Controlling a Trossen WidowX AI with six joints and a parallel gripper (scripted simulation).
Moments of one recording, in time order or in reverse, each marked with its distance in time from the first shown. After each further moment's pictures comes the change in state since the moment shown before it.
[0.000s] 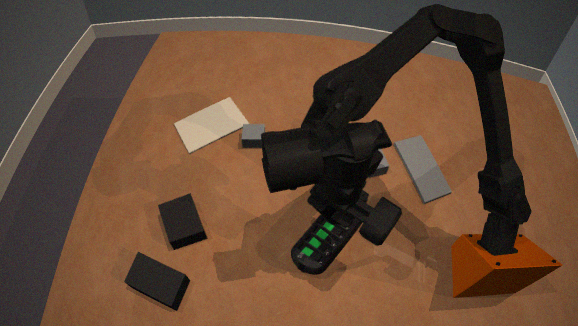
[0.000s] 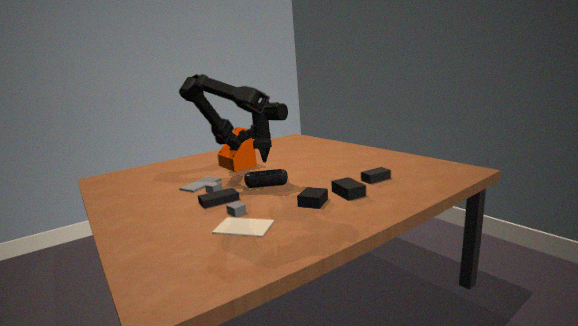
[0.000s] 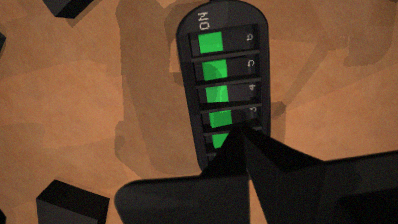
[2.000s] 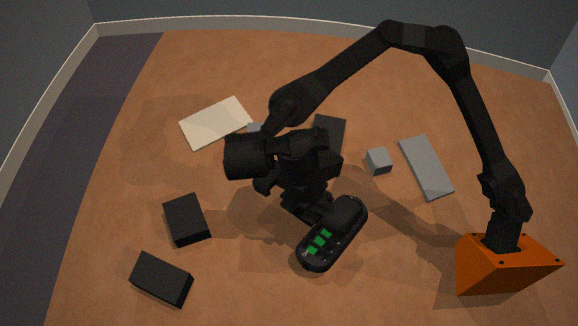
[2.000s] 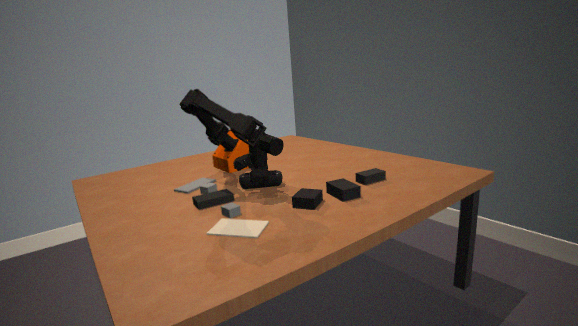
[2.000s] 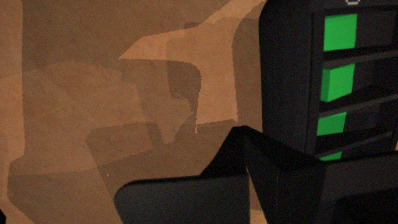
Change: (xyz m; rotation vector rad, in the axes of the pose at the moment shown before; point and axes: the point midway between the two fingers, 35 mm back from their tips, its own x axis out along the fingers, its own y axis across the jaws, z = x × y) arm 0.075 0.054 0.002 0.007 -0.001 -0.204
